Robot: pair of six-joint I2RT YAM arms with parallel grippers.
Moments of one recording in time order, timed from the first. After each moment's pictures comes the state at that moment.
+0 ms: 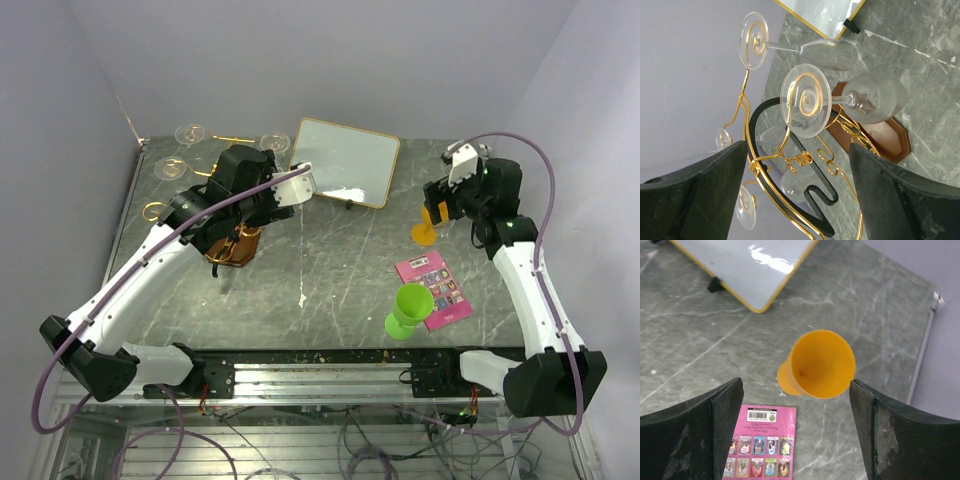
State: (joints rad) left arm -0.67 1.29 1.47 -0.75 -0.25 0.85; right arm 0.06 1.14 1.09 -0.42 -0.26 -0.40
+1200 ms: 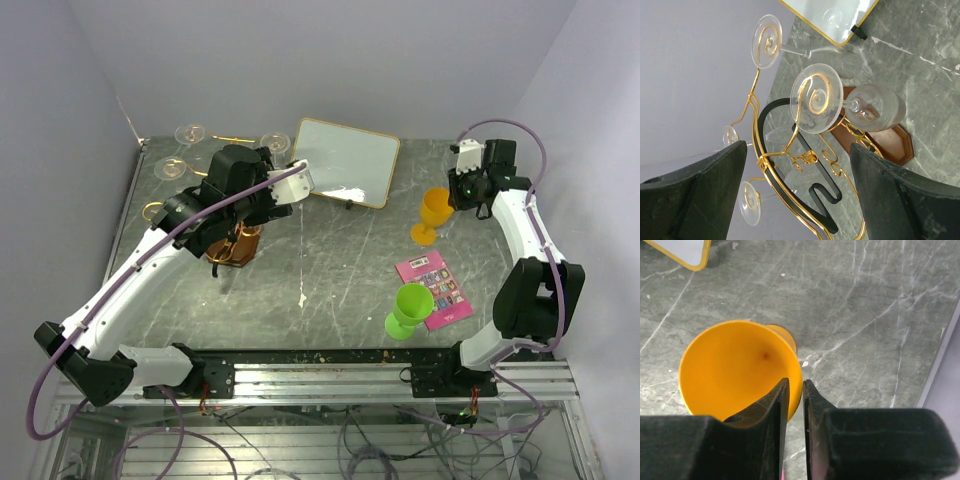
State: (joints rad) left arm -0.67 1.25 1.47 -0.73 -0.26 0.83; right arm -0.12 1.59 1.34 -0.60 -0.23 -0.37
